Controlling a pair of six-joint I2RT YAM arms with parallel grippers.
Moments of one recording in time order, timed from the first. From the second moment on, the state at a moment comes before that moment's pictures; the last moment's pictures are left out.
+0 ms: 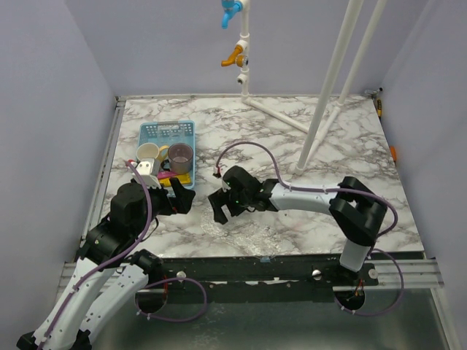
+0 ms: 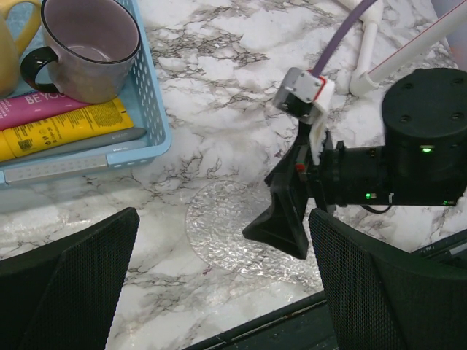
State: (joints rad) left arm -0.52 0.47 0.78 -0.70 -0.09 -0.44; right arm 1.00 1.83 1.11 -0.14 -0.10 0.34
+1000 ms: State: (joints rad) left arm -0.52 0.47 0.78 -0.70 -0.07 -0.44; right arm 1.31 1.59 1.01 -0.64 0.46 0.98
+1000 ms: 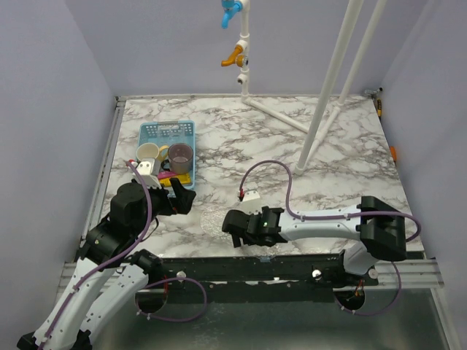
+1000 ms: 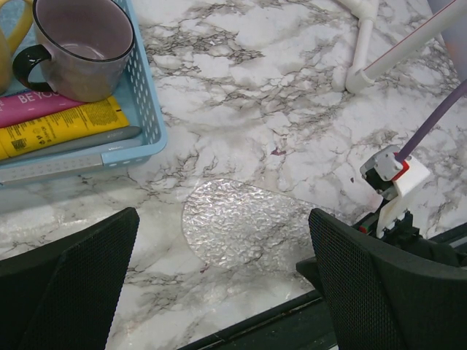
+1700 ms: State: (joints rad) left arm -0.52 0.47 0.78 -0.70 -0.06 -0.44; right arm 1.34 1.70 1.00 -0.61 0.52 1.23
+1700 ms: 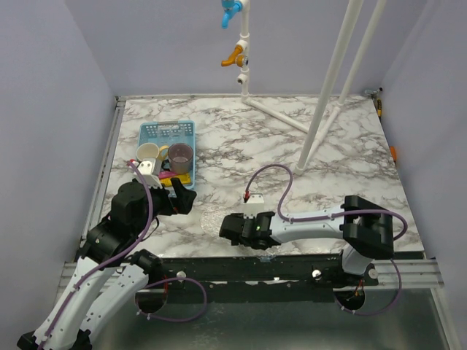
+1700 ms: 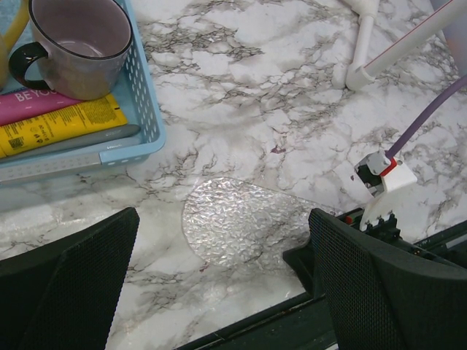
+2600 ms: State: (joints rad) left arm -0.51 0.49 0.77 -0.70 -0.06 -0.44; right arm 1.15 1.57 0.84 -0.46 0.53 1.15
